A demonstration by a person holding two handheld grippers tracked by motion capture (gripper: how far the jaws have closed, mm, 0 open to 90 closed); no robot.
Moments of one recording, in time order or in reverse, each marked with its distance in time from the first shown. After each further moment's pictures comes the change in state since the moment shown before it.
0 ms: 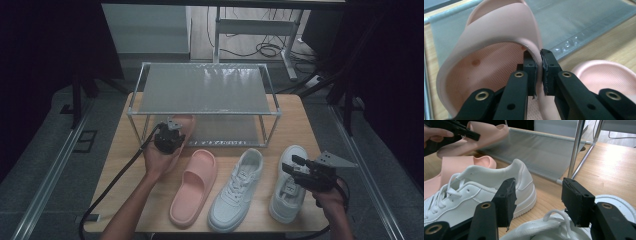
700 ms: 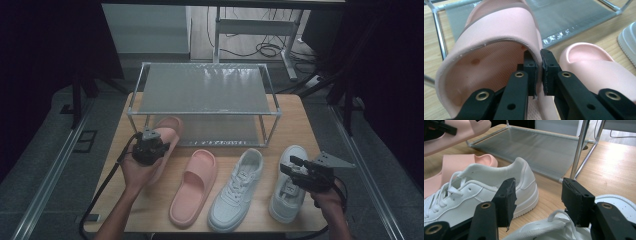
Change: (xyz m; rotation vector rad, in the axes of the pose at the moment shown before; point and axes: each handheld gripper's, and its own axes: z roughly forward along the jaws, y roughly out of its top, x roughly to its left) left arm 0.015 -0.034 -0.062 -0.050 -0.039 -0.082; right arm 0.004 -0.001 0.004 0.011 0.004 -0.005
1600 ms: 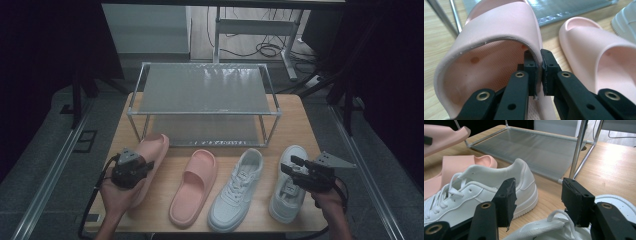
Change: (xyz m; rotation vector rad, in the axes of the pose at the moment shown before) left arm 0.004 -0.059 -0.051 -0.018 -0.002 -0.070; right arm 0.001 0.002 -0.003 -0.004 -0.008 0.003
